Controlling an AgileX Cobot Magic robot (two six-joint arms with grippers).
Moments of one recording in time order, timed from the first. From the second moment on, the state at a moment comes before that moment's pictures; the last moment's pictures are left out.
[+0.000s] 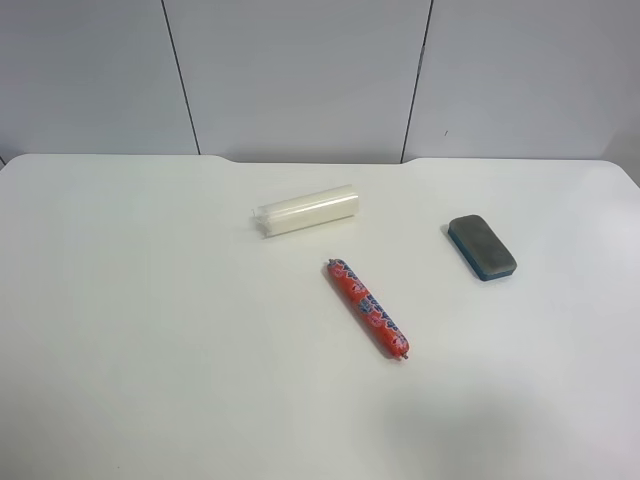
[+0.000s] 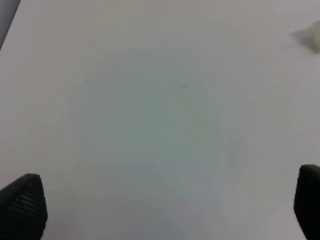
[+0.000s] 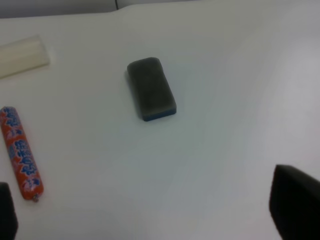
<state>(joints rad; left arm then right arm) 0.00 -0.01 -0.51 0.00 1.06 0.00 0.02 0.00 -0.50 0.06 1.07 -0.02</state>
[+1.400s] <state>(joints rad) 0.00 -0.01 -0.51 0.00 1.06 0.00 0.02 0.00 -0.50 0.06 1.07 -0.02</state>
